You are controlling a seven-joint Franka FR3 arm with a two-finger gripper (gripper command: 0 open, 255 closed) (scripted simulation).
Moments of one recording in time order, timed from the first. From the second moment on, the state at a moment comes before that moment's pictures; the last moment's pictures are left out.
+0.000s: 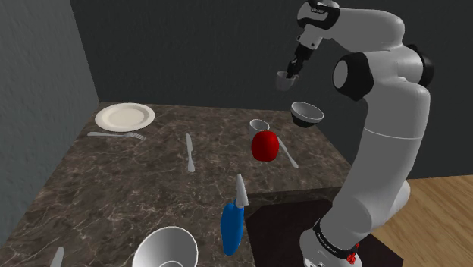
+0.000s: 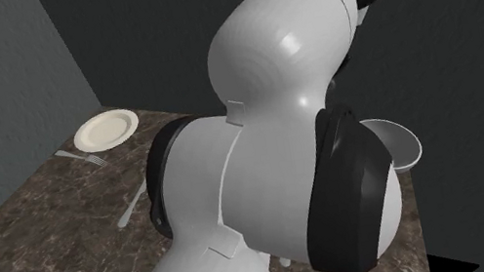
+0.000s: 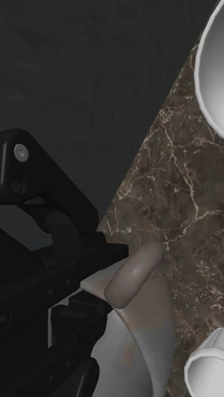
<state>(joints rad) -0.22 0.37 -0.55 -1.30 0.39 1.56 -0.86</state>
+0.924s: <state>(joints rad) -0.31 0.46 -0.55 -0.96 0.44 1.31 -0.81</state>
